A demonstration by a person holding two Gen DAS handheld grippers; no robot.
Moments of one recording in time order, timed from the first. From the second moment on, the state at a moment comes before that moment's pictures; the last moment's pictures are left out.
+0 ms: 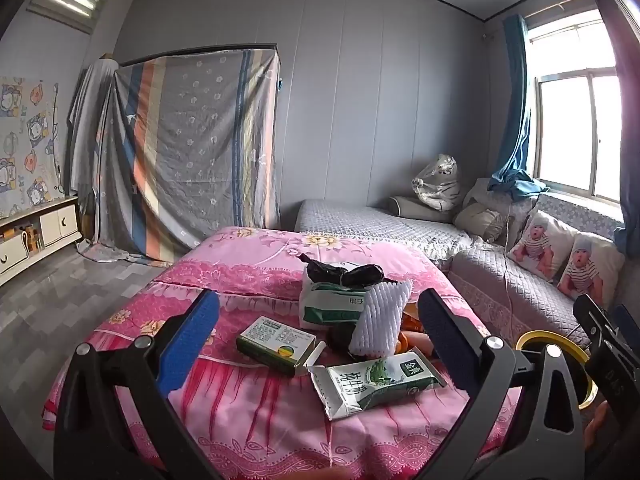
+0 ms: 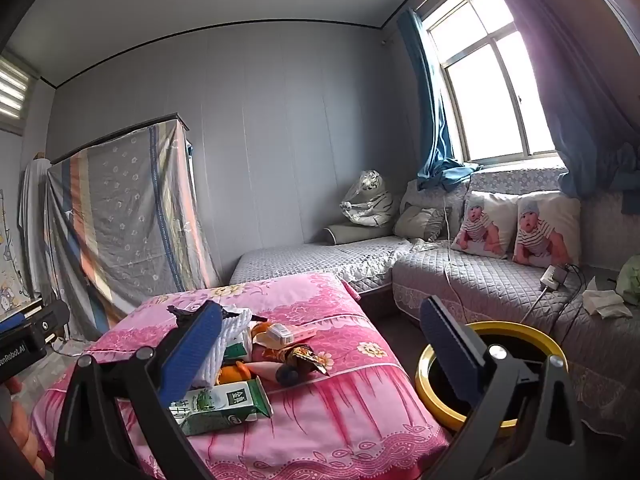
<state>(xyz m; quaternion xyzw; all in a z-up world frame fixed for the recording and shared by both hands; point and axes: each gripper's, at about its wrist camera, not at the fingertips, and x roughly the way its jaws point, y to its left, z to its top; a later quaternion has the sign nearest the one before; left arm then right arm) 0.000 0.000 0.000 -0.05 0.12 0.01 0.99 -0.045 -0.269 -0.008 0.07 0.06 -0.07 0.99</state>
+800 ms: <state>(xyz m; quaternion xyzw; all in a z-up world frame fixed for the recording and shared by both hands) 0.004 -0.002 -0.007 -0.05 0.13 0.00 0.99 -0.046 -0.270 -0.007 0.08 0.06 -0.07 0.99</state>
